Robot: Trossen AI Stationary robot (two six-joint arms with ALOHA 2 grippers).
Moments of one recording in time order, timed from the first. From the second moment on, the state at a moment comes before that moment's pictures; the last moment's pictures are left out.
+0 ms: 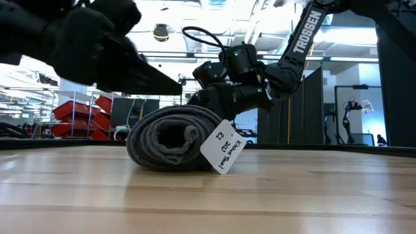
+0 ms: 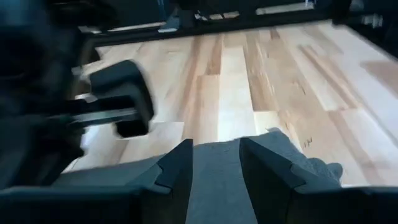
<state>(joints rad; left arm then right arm) -0.48 1.71 0.54 0.82 -0.61 -0.06 -0.18 2.17 1.06 0.82 -0.38 -0.21</state>
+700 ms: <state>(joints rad) -0.49 1.98 0.77 0.65 -0.59 -0.20 -0.18 2.16 1.06 0.63 -0.38 -0.21</state>
